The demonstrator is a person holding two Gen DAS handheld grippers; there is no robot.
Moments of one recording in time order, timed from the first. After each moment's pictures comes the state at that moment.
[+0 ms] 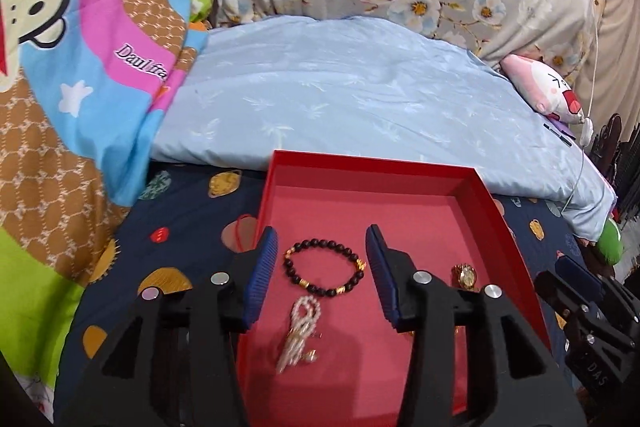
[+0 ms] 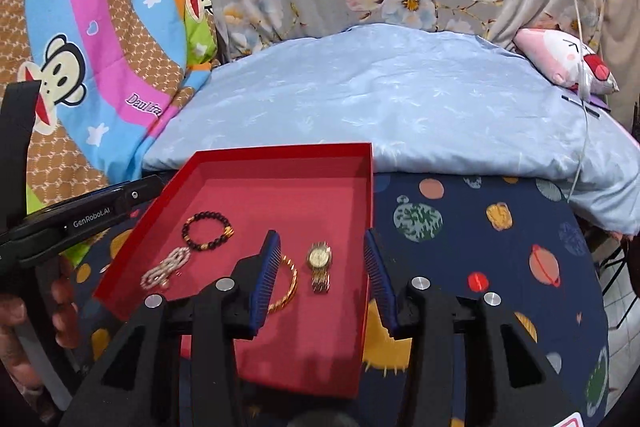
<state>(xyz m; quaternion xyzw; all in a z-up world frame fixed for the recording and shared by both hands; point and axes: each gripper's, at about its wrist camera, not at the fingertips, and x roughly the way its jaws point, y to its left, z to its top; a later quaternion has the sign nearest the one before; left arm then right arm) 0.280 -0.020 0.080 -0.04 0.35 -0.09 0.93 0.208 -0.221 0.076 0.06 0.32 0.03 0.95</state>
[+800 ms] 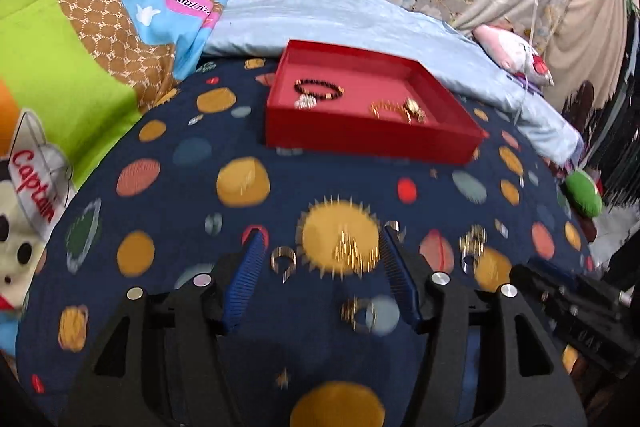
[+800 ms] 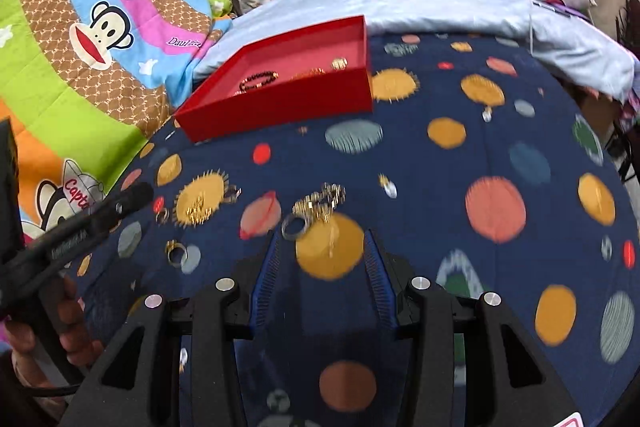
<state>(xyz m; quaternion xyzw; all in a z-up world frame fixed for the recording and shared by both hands) 0.052 0.007 0.033 -0.04 0.38 -0.11 0.92 0.011 -0.208 0.016 0.12 0.39 0.05 0.91</state>
